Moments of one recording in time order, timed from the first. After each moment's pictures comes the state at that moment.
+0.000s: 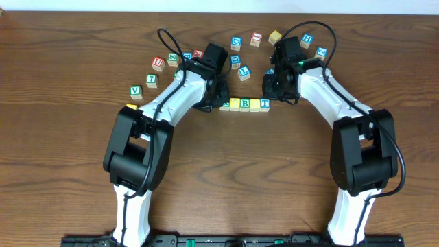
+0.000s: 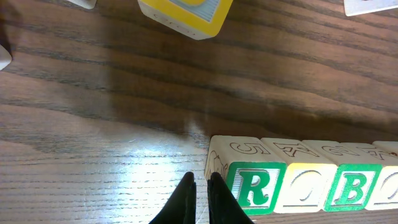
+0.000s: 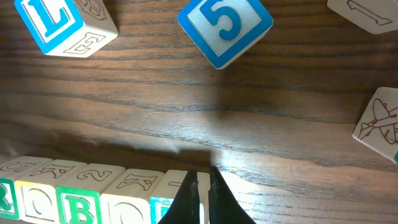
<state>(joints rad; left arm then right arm) -0.43 2.13 1.58 -0.75 0.12 -0.56 0.26 2.07 1.51 -0.68 -0.12 0.30</state>
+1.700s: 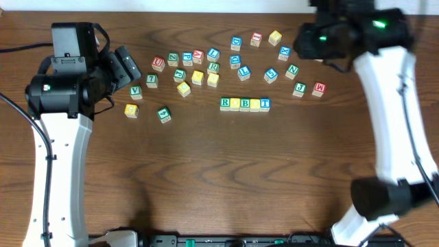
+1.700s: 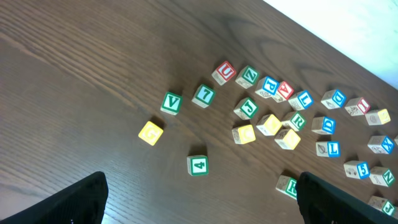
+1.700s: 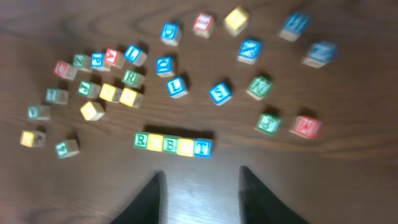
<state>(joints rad) 0.03 1.44 1.58 -1.06 -0.01 -0.48 0.17 1.81 2.17 -1.32 -0.13 0.19</state>
